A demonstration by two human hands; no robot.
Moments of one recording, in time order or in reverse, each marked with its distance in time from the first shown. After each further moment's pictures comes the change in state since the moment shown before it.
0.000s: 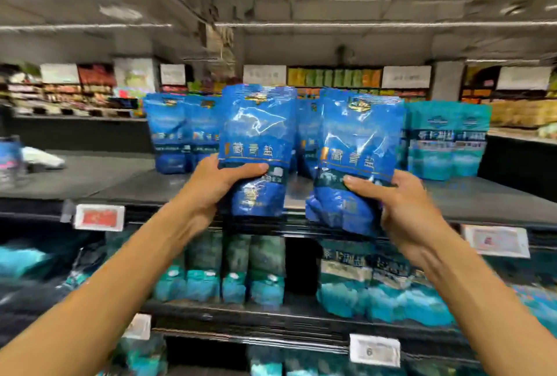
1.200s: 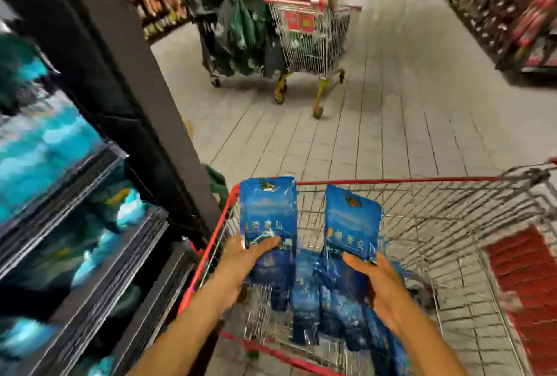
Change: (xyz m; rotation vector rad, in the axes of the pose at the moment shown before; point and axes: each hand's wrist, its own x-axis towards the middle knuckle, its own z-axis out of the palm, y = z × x) left_hand -0.325 -0.329 0.448 0.086 -1.279 -0.673; right_hand -0.606 0.118 -0.237 0.155 1.562 0.451
